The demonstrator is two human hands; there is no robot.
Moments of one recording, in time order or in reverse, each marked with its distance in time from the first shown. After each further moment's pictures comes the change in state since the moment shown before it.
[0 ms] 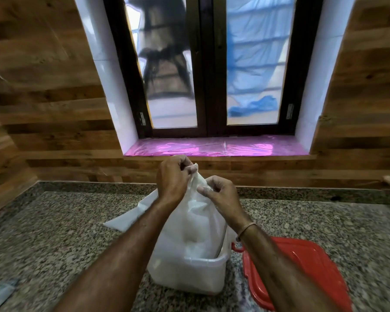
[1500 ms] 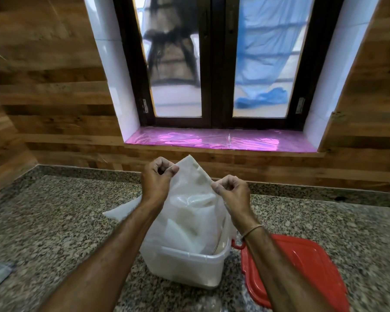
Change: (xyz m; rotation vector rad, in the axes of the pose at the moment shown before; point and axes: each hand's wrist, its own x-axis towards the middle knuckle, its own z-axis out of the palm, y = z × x) left_hand -0.008 -0.060 -0.001 -0.414 0.071 -0.192; right_hand -0.007 0.017 -0.012 0.052 0.243 0.180
